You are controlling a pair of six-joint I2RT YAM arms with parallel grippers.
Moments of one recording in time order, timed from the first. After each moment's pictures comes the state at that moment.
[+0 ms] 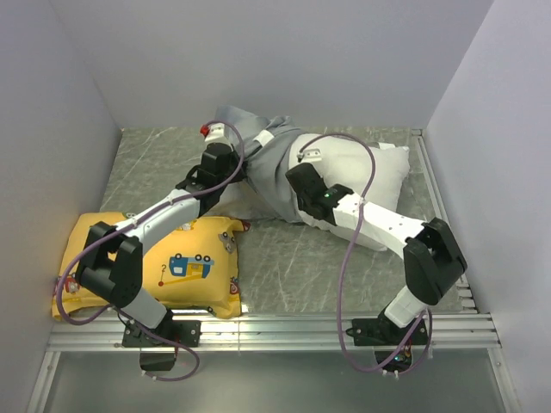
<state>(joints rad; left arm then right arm) -0.49 1.56 1.09 0.07 -0.25 -0.56 0.70 1.60 1.15 -0.39 0.53 0.37</state>
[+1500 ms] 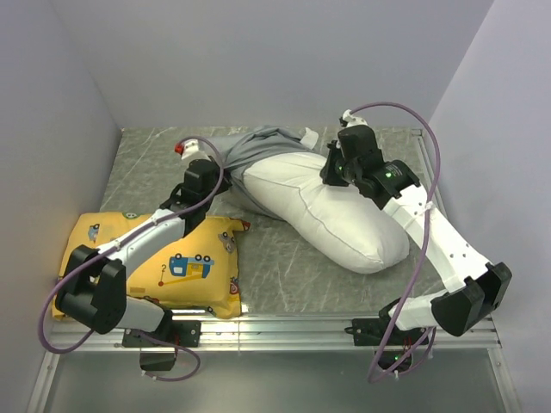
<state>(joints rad) -0.45 1.38 0.88 0.15 -0.35 -0.70 0.51 1.35 1.45 -0.74 0.17 0.46</state>
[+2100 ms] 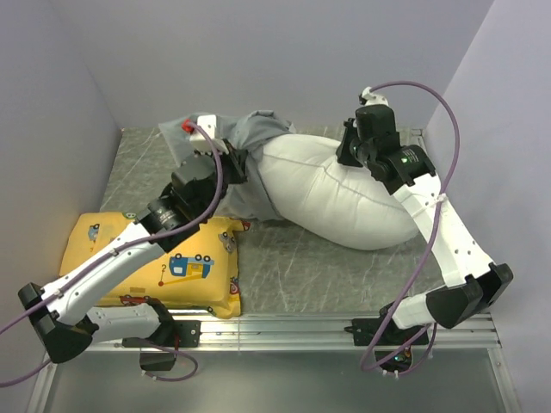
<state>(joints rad) -0.82 1.13 1.17 -0.13 -0.53 -0.42 0.42 1.39 1.60 -0.80 0.22 0.42</state>
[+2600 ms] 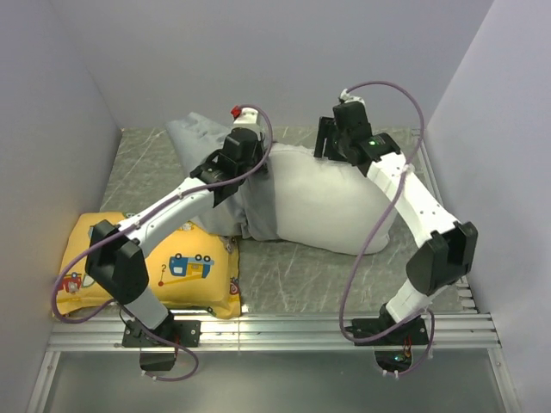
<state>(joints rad) -0.66 1.60 1.40 -0.19 -0.36 -0.37 0.40 1.66 1.65 -0.68 0.21 0.39</state>
